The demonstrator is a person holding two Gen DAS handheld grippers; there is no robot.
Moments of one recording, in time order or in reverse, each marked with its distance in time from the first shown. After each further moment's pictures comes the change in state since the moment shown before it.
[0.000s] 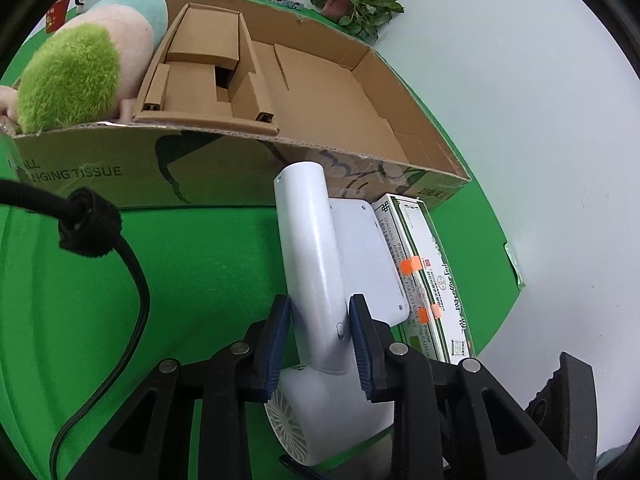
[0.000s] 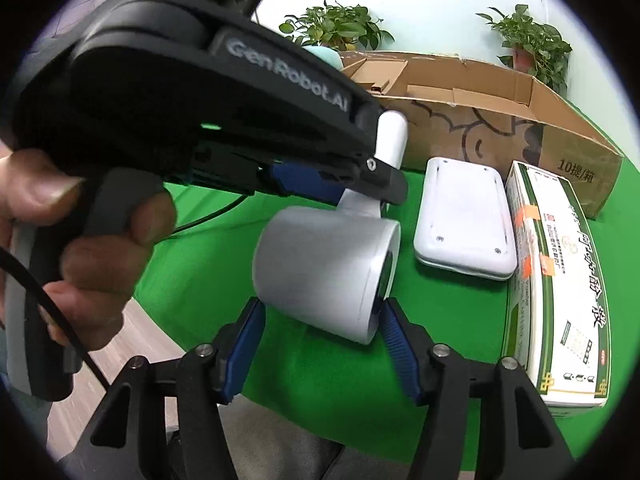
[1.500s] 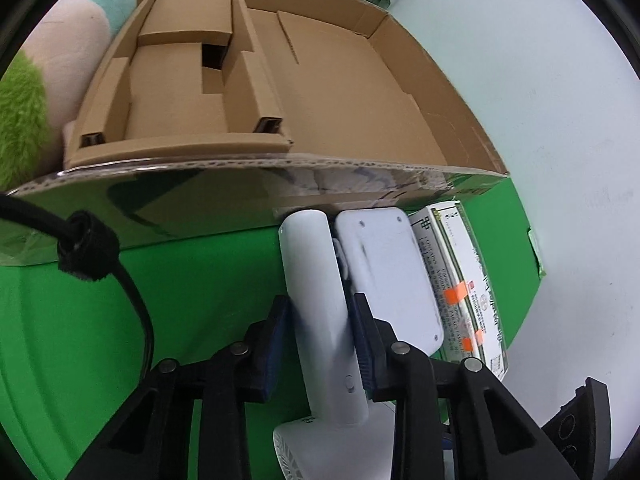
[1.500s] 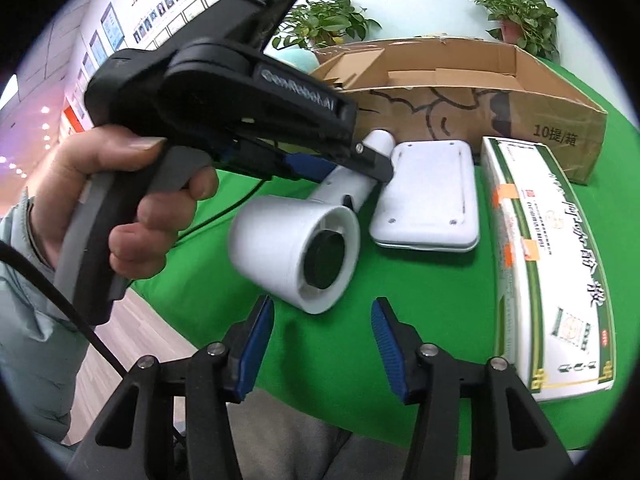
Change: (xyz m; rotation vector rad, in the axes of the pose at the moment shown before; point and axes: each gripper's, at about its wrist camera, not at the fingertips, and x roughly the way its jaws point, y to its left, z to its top) left arm 0.038 0.008 0.041 0.022 0.152 0.057; right arm -0.027 -0.022 -0.017 0.116 0.002 0.118
